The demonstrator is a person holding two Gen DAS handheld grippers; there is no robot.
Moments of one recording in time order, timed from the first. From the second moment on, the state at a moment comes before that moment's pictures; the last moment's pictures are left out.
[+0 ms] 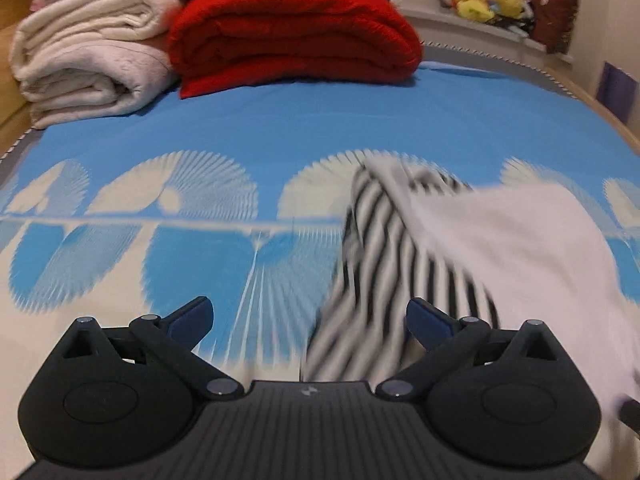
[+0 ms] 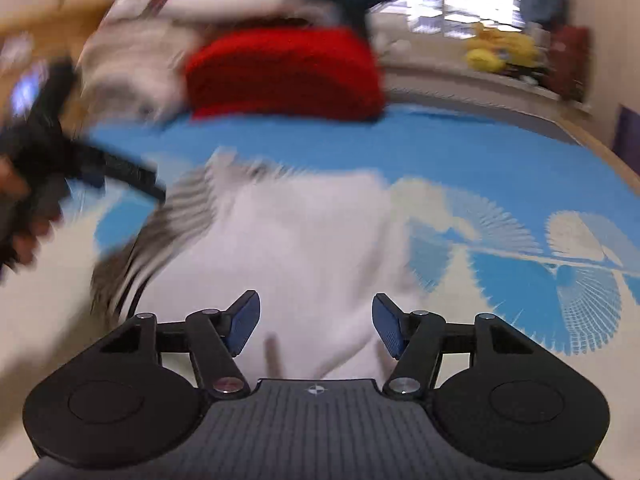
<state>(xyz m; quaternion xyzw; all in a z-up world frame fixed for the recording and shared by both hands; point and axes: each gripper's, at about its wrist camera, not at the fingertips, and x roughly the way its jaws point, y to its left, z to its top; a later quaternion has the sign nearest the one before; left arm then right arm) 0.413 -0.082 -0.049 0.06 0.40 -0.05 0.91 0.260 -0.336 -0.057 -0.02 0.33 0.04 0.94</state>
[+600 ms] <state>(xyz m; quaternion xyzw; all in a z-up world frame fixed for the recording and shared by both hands) 0.156 -0.052 -0.066 0.10 0.35 -0.06 0.93 0.097 -0.262 -0.084 -0.03 0.32 -0.07 0.94</state>
